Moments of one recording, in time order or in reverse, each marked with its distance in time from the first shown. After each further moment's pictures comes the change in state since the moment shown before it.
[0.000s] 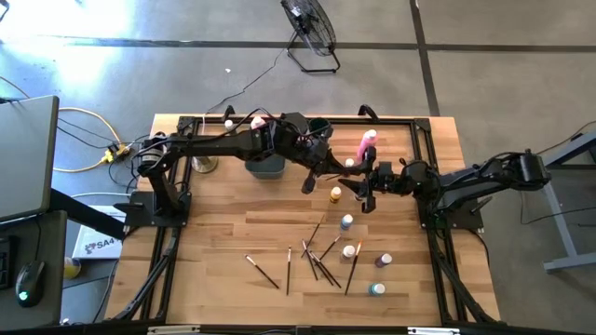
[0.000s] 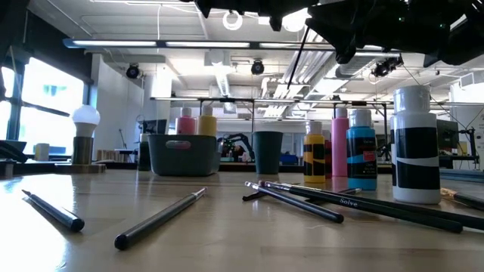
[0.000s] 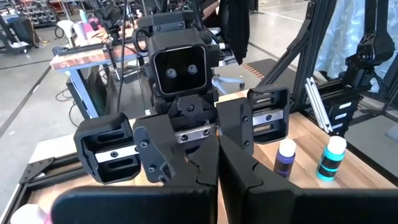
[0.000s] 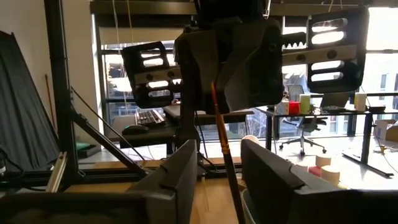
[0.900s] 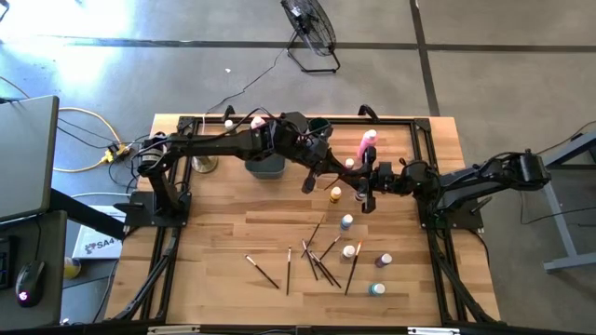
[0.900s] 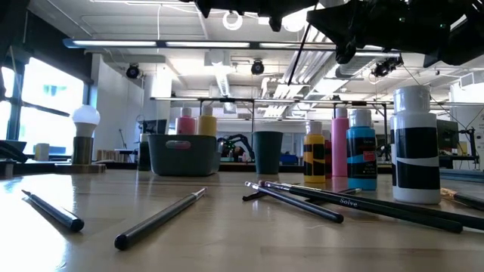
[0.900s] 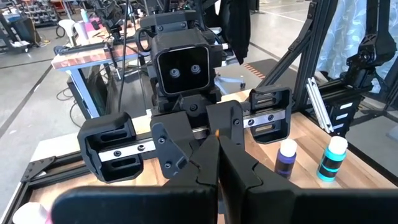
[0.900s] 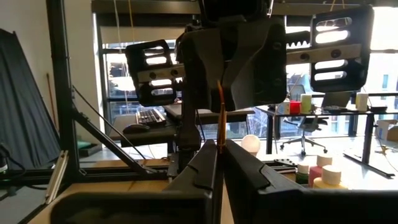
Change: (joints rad) left arm 0.000 0.000 0.000 -0.003 -0.001 -0.002; right arm 0.000 0.000 -0.001 -0.001 -0.005 -0.001
